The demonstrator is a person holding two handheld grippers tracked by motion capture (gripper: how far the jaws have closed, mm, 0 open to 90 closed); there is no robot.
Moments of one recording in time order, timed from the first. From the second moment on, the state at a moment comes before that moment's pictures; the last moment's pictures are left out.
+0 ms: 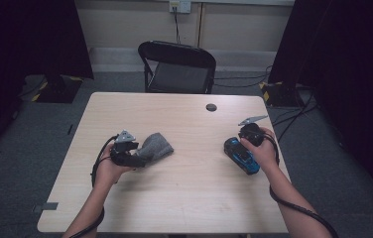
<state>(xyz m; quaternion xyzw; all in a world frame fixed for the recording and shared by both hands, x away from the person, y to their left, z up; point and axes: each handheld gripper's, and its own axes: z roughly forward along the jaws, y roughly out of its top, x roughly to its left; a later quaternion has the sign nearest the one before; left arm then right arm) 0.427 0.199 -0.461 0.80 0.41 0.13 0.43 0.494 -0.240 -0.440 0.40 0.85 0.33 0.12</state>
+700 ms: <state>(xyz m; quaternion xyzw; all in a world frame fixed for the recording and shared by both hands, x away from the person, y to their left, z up) 0.422 0.180 -0.449 0.81 0.39 0.12 0.43 0.484 -0.222 -0.433 0.37 0.86 0.34 0.11</state>
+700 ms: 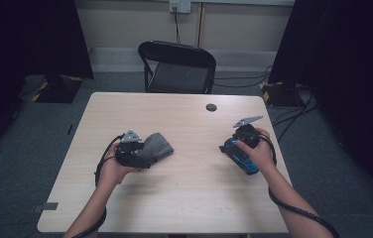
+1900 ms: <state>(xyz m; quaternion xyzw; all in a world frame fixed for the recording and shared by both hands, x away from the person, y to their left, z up) 0.411 0.144 -0.457 0.83 0.34 0.08 0.44 0.461 -0.181 -0.439 0.32 0.88 0.36 0.08</state>
